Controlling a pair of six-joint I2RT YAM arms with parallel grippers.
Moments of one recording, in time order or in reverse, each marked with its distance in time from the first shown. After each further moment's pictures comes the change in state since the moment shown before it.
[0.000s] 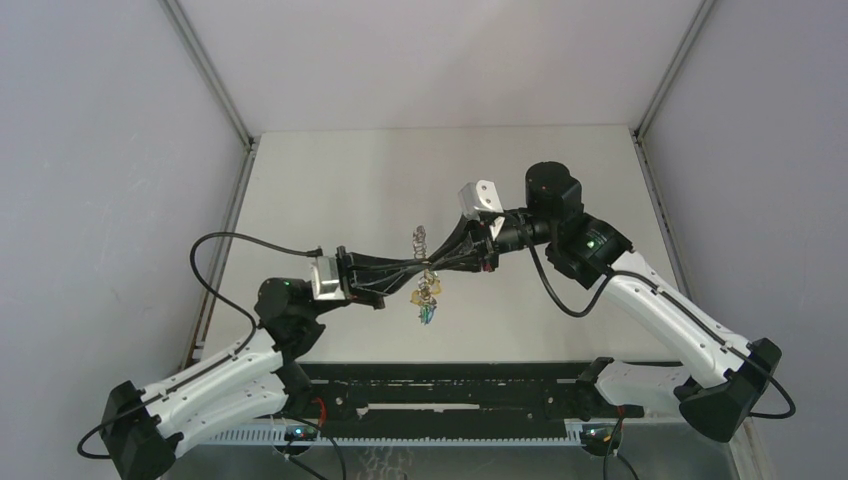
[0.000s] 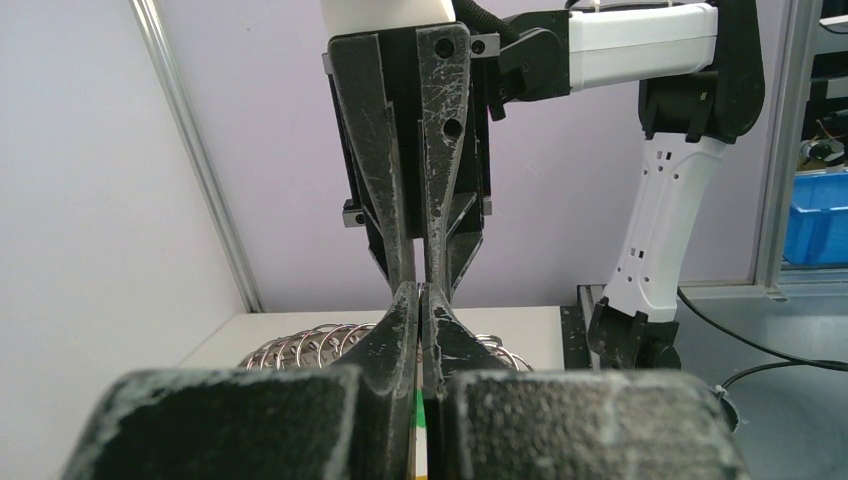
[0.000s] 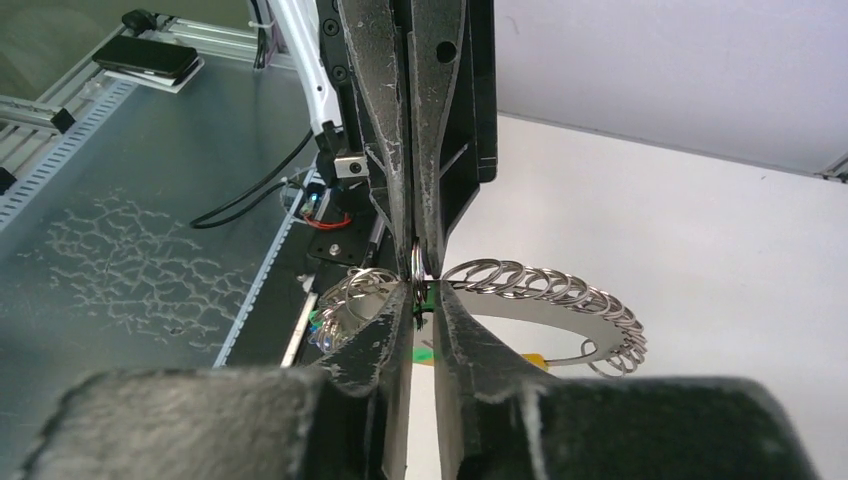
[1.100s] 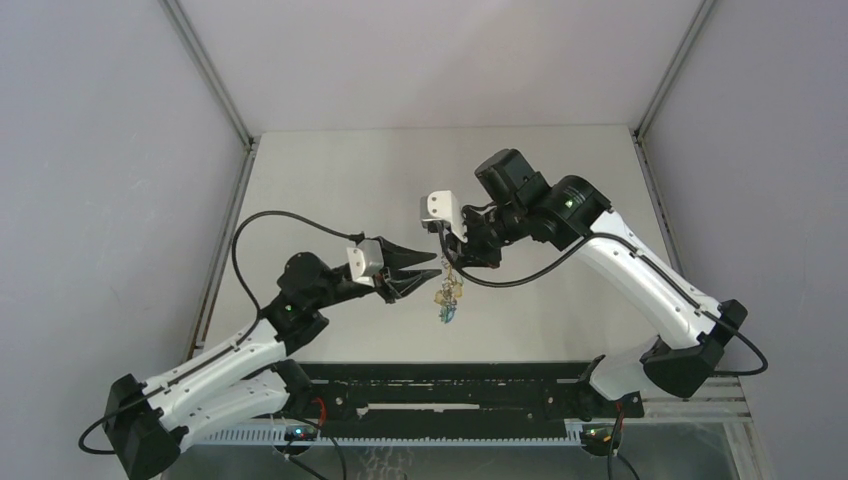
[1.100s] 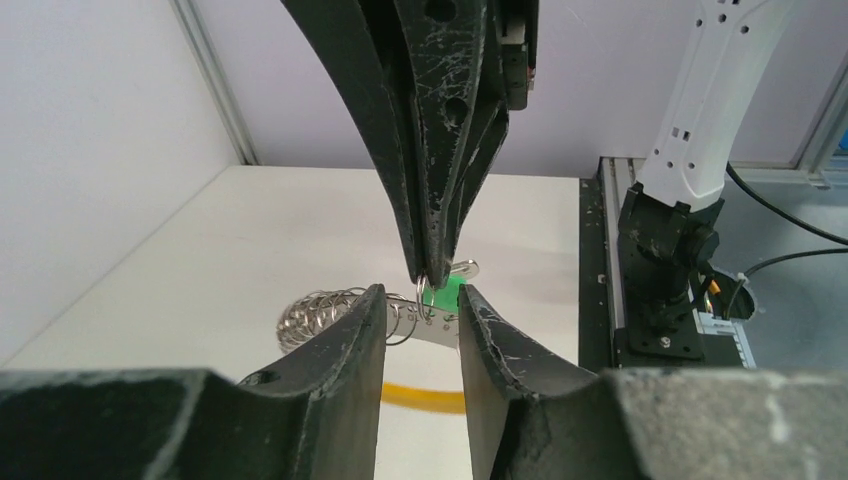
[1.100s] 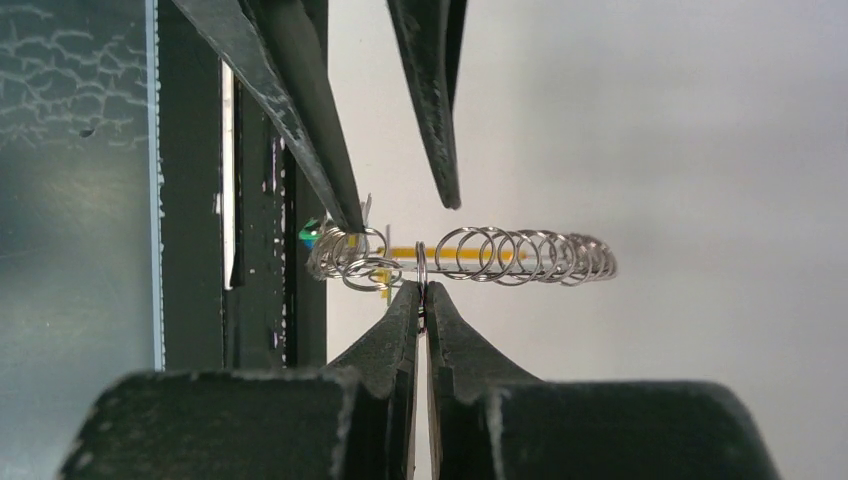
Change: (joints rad) left arm 0.018 0.059 0.091 -0.399 -0.017 0.142; right arm 0.073 0.252 0.448 -0.877 0.508 -0.352
